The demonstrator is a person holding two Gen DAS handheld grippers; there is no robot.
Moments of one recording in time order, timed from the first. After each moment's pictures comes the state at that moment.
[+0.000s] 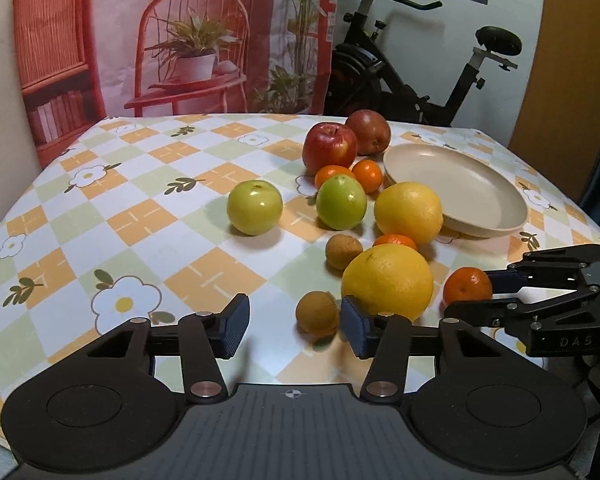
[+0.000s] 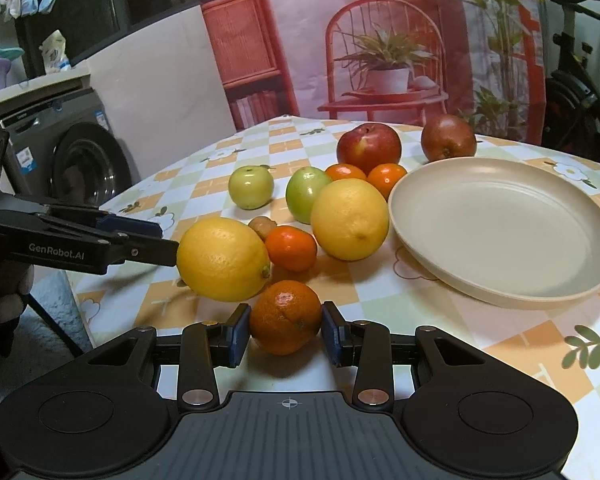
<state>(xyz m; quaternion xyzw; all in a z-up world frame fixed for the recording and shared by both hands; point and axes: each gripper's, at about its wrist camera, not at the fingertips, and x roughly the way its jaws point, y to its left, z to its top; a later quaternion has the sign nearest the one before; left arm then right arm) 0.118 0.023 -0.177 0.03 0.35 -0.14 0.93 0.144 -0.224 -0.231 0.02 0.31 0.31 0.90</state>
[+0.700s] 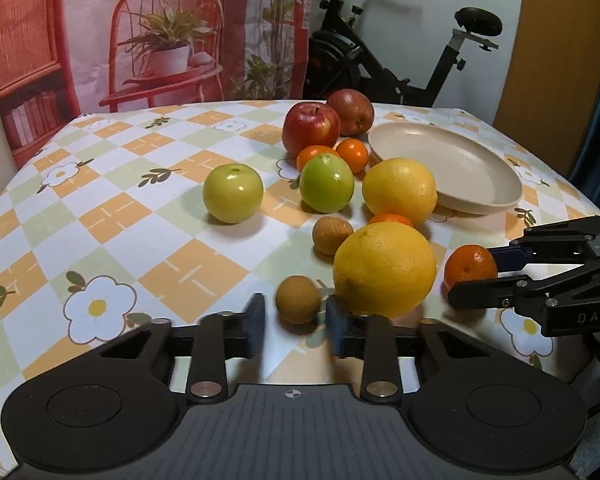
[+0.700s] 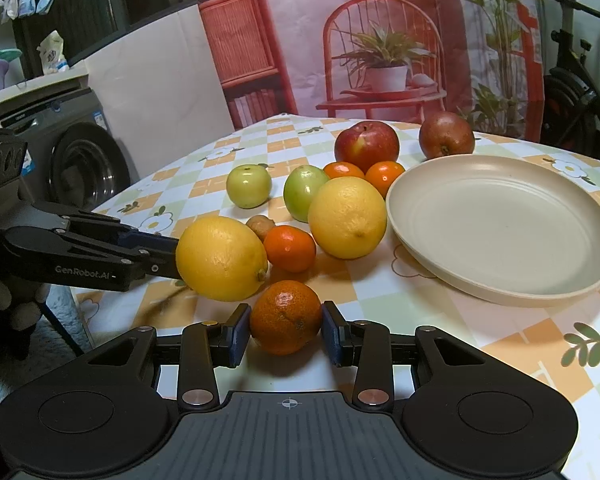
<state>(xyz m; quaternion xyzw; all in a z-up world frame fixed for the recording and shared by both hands) 0.132 0.016 -0.195 0.05 0.35 -0.18 0.92 0.144 -0.224 -0.232 0.02 0.31 0.31 0.90</state>
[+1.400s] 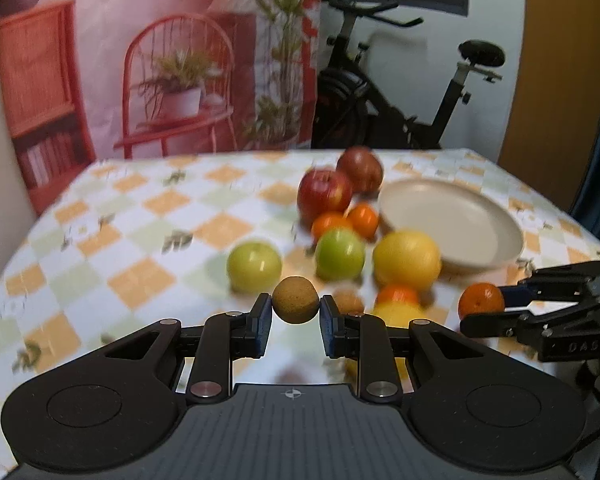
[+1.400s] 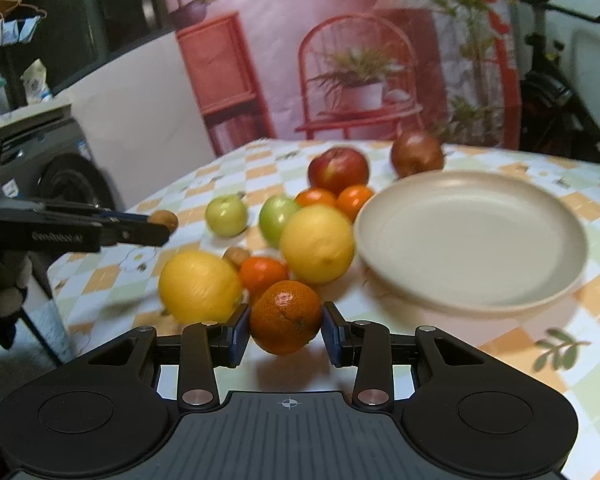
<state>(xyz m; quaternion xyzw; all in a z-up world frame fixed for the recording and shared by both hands) 0.140 0.016 -0.149 0.05 0.30 -0.16 0.94 0.142 -0.241 -0.222 0.05 0.28 0.28 0.92</state>
